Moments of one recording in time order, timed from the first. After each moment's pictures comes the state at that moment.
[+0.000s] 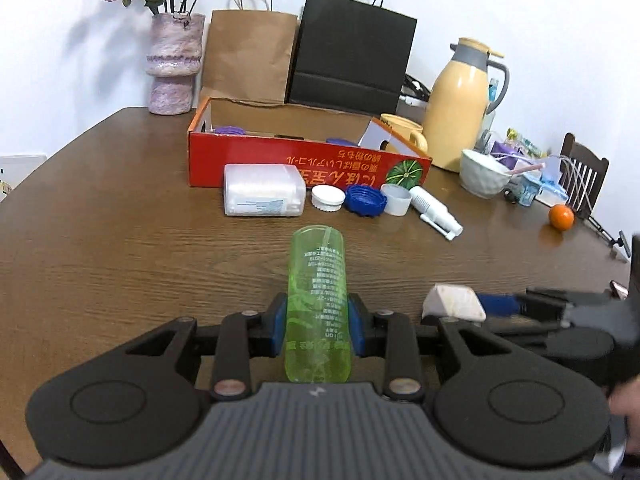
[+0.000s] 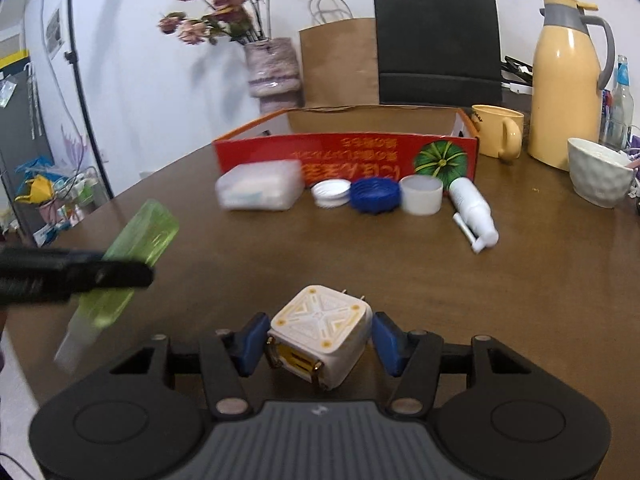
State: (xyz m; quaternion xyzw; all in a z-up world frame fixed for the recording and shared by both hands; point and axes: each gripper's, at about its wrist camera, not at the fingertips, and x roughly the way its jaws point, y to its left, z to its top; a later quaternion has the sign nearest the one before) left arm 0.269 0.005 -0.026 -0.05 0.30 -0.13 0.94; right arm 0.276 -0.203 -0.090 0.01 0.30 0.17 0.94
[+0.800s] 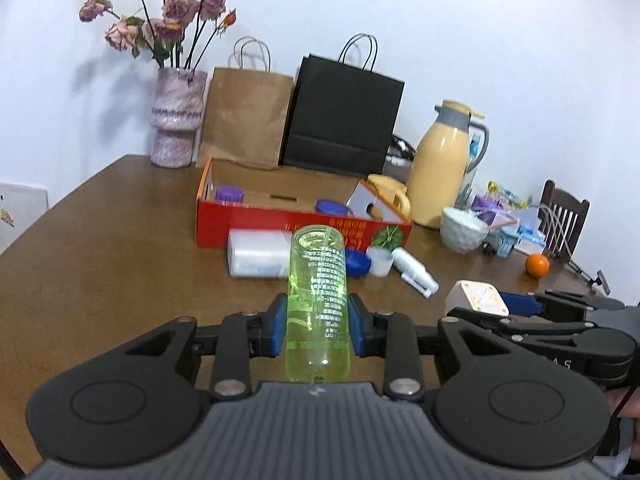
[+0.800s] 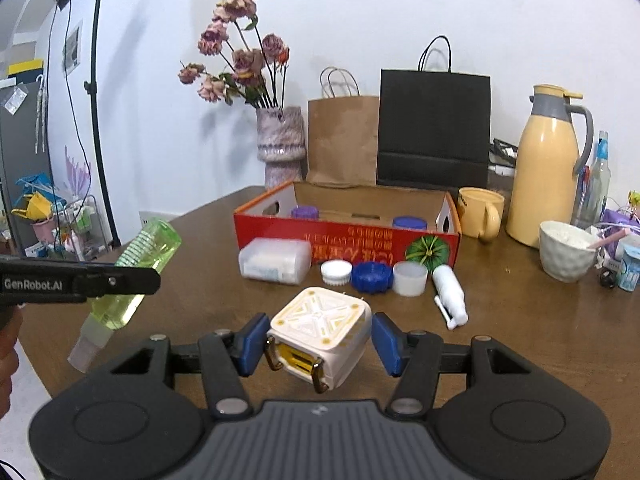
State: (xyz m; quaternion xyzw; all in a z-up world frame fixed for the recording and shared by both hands) left arm 0.248 0.029 0.020 -0.08 0.23 -0.15 0.96; right arm 0.241 -0.202 -0.022 -0.01 0.21 0.16 0.97
